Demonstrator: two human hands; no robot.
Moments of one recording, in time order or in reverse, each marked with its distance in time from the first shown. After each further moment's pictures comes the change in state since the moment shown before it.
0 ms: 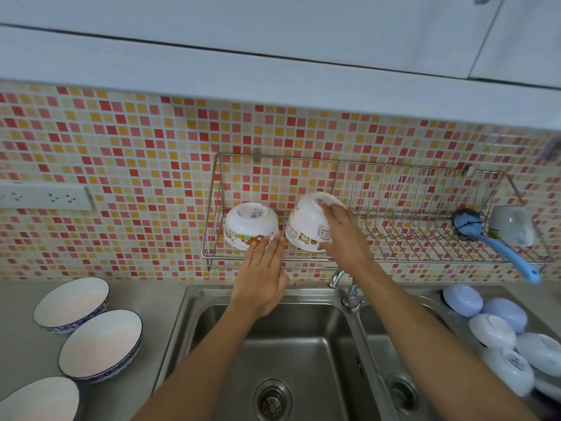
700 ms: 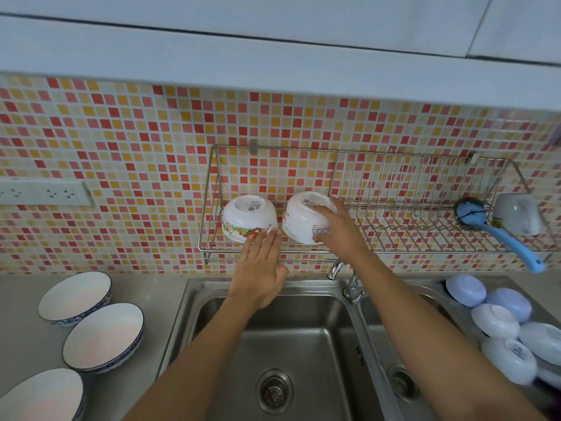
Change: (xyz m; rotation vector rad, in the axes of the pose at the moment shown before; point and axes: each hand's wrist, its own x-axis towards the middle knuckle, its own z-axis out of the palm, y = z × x) left_hand 0.001 0.003 -0.003 0.001 -0.065 -0.036; right_hand 0.006 0.005 0.013 0.423 -0.097 0.075
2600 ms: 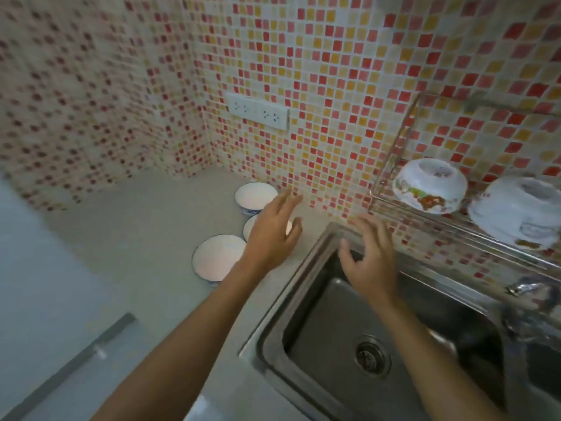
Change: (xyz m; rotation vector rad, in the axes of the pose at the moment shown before) left_hand -0.181 -0.116 -0.079 -0.238 0.297 -0.613; right_hand -0.123 -0.156 0.154 0.375 0.074 -0.537
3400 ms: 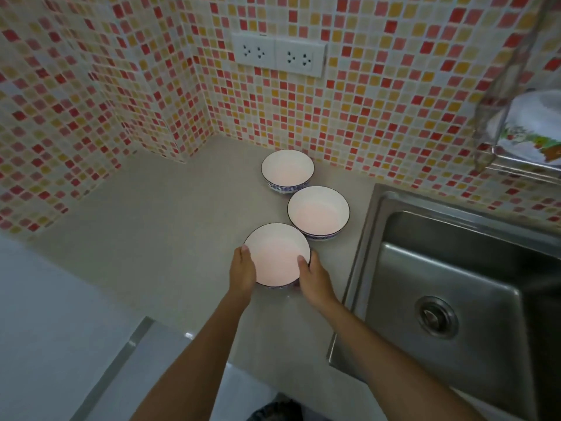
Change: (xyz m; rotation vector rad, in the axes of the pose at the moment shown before) left_hand -0.053 -0.271 0.021 -0.585 -0.082 -0.974; right_hand -0.063 -0.082 0.282 0.364 -0.419 1.032
